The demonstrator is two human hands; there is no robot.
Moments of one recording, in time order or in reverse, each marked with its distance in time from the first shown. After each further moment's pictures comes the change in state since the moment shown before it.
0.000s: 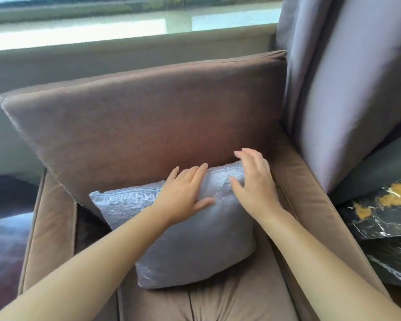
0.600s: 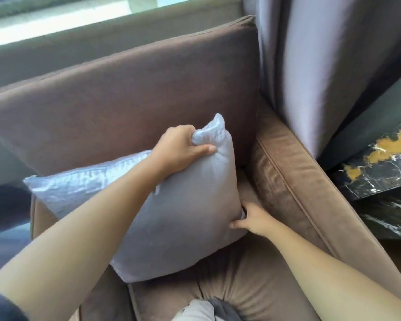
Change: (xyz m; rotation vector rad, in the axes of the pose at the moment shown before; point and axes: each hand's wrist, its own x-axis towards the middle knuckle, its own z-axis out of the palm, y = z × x) left_hand 0.054 0.042 -0.083 -0.350 -0.040 -0.216; right_hand -0.114 0.100 0.053 0.385 -0.676 0.616
